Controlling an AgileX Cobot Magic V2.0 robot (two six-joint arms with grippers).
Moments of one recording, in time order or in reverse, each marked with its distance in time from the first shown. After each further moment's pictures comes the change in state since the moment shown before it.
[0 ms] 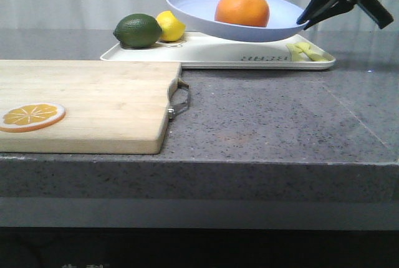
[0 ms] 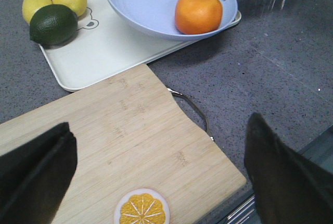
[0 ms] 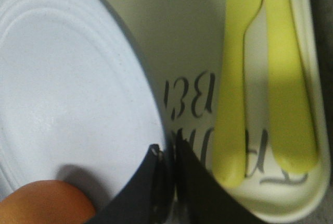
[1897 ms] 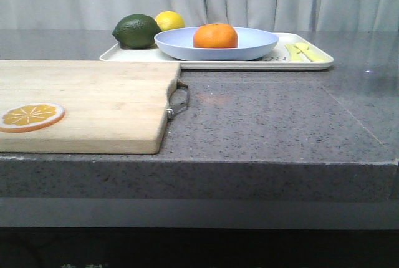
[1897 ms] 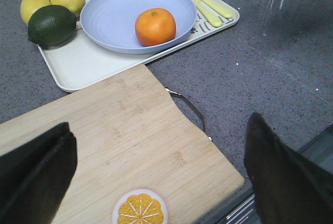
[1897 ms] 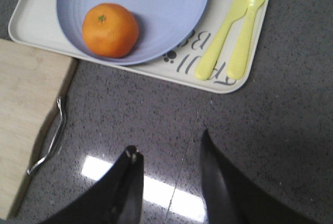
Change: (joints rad) left arm 0.000 0.000 0.000 0.000 0.000 0.000; right arm 0.105 -0.566 0.152 -0.415 0.192 -0.168
